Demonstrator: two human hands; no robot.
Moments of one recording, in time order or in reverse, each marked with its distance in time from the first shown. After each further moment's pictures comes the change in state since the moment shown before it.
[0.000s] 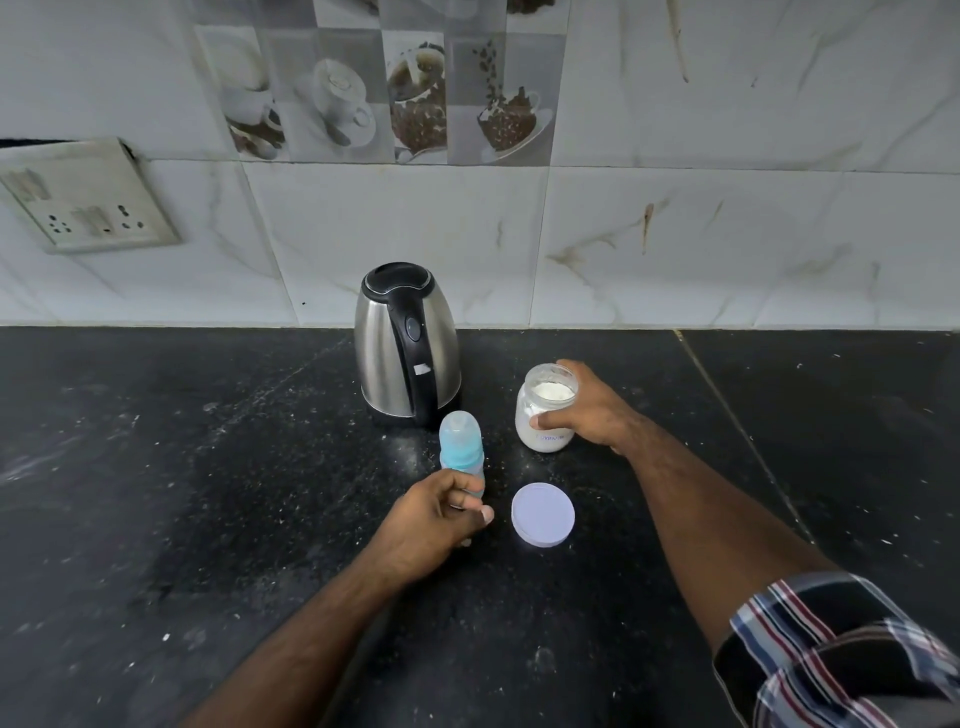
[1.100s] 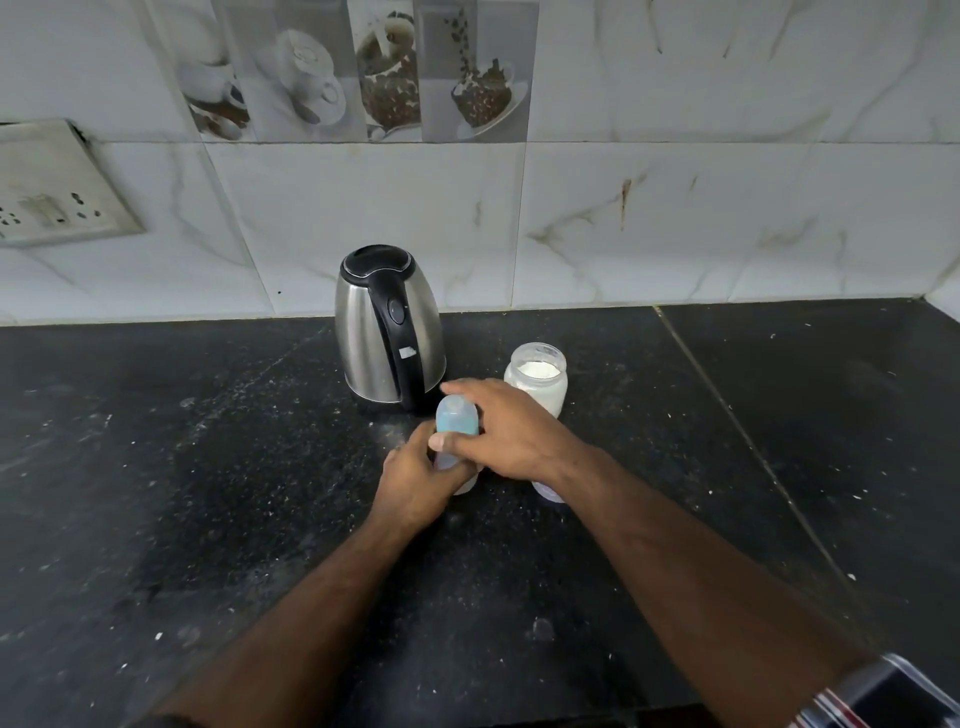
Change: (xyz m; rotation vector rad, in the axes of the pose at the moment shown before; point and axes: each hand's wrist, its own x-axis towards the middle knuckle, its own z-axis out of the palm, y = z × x) left_hand 0.025 -0.004 -0.002 0.138 0.219 0.066; right_hand -0.089 -0.077 0.060 -0.236 -0.125 -0.324
